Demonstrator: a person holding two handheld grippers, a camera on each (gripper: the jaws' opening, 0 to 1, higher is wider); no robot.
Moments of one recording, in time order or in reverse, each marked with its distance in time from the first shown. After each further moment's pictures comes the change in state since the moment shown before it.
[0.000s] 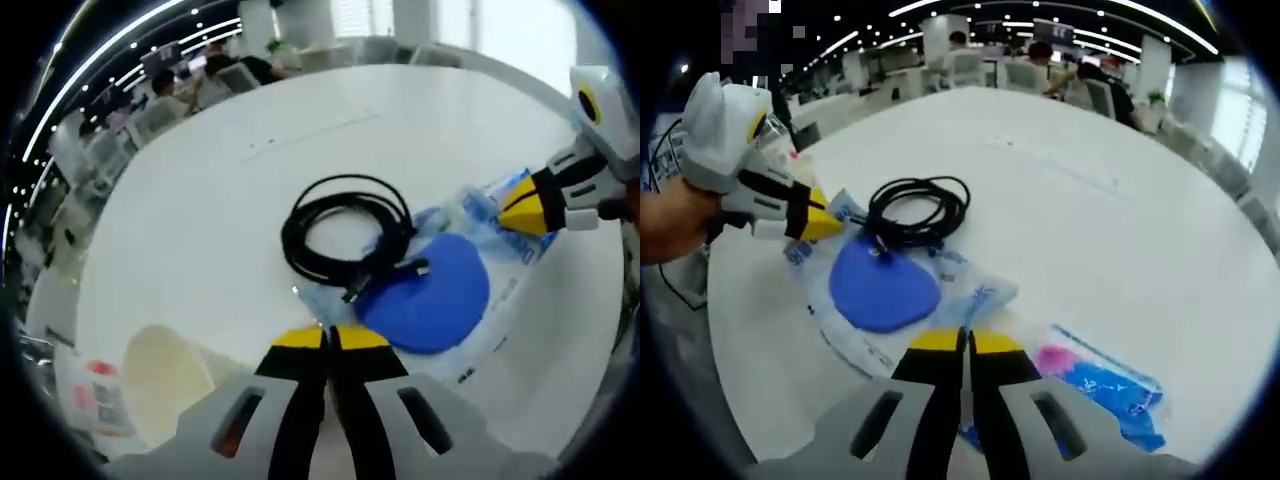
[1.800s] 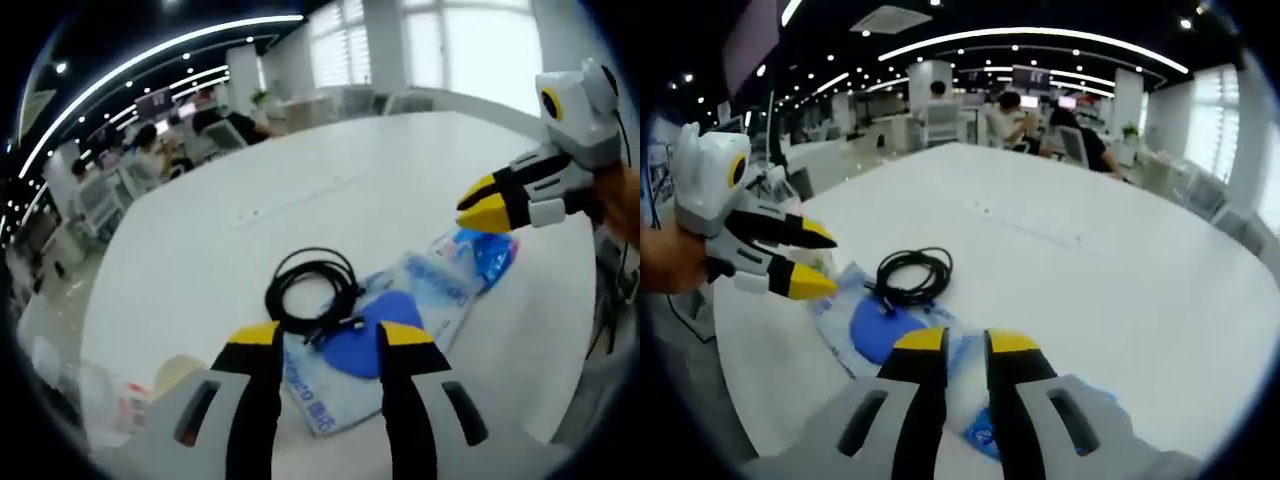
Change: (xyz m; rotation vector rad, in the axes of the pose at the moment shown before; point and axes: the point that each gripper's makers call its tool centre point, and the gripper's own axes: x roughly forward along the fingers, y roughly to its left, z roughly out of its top) left arm -0.072 -0.028 0.047 0.036 -0.256 -0.082; right arm -0.076 -0.010 0.051 0.031 -0.242 -0.107
